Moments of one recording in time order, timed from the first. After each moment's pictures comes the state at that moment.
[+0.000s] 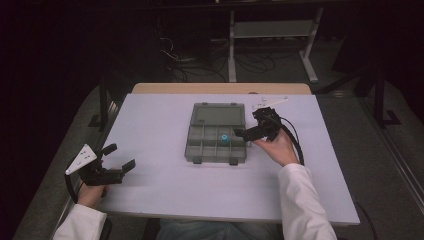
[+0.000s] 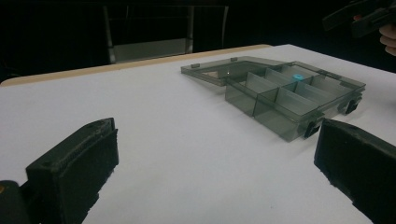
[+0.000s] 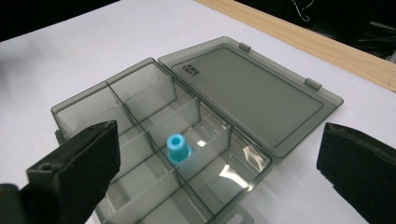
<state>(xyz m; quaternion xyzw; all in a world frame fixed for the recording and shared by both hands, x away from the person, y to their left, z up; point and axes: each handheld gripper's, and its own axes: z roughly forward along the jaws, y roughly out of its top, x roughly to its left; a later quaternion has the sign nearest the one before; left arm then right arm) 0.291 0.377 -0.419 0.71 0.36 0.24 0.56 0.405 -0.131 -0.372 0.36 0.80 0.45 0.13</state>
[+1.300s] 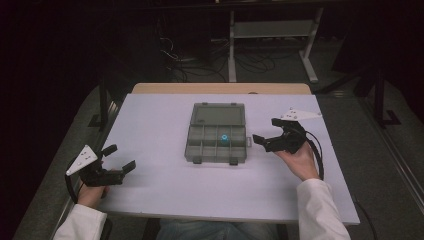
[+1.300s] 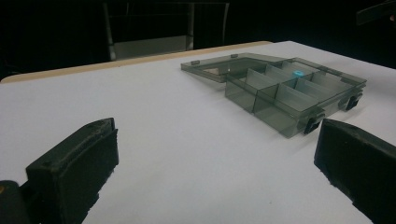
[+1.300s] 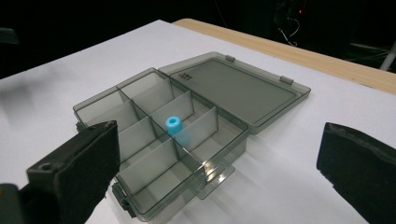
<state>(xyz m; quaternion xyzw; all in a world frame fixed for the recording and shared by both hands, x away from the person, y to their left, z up) 0.289 0.377 -0.420 0.71 0.36 0.24 0.55 0.365 -0.188 -0.381 0.37 0.76 0.52 0.15</state>
